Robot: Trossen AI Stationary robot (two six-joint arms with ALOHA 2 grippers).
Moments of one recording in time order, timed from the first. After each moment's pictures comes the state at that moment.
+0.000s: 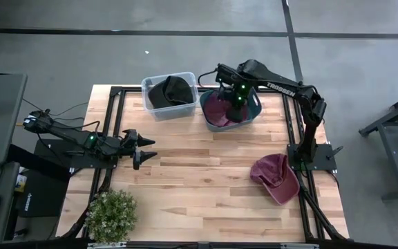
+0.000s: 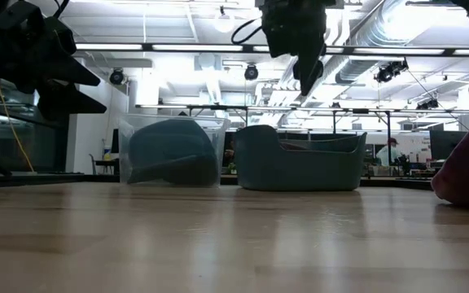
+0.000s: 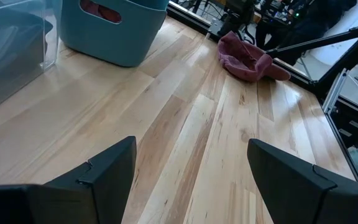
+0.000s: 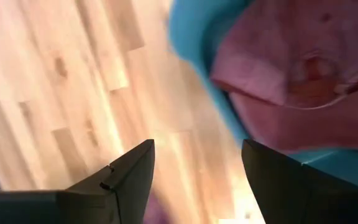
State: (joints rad) left arm -0.33 0.38 0.17 -0.11 -0.48 -0.58; right arm -0.46 1.87 1.92 -1.52 -0.23 -0.17
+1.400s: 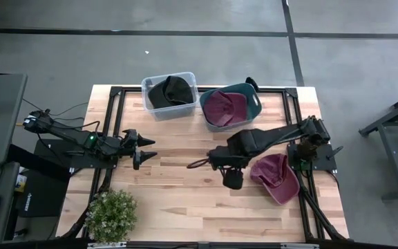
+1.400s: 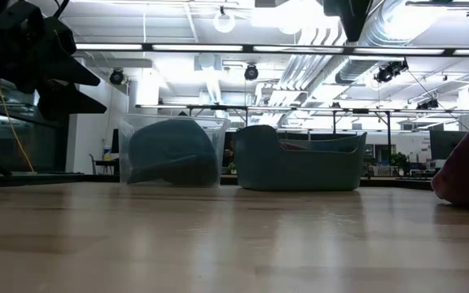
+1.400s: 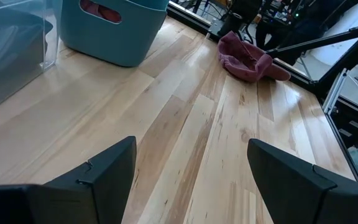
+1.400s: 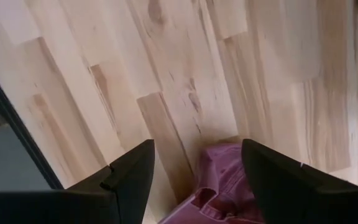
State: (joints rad) left arm -0.33 0.38 0.17 -0.11 -0.48 -0.58; right arm 0.26 1.87 1.92 -1.57 -0.02 0.58
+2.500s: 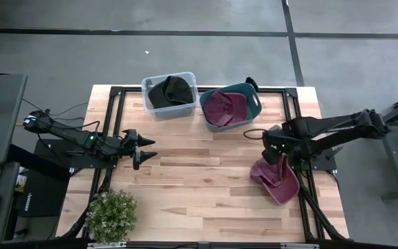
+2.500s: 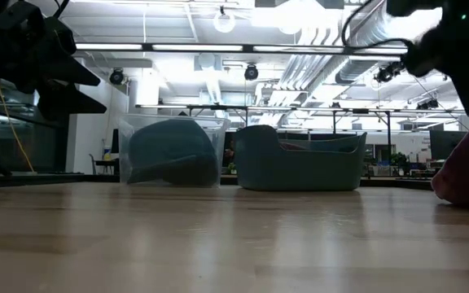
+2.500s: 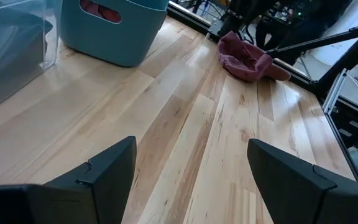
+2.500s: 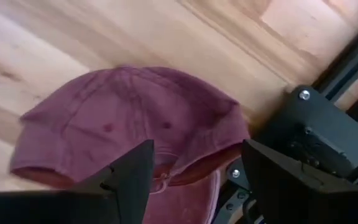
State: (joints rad) left arm -0.33 0.38 0.17 -0.11 -0.48 -0.58; right arm 0.06 1.05 0.85 -1.35 -0.02 1.07
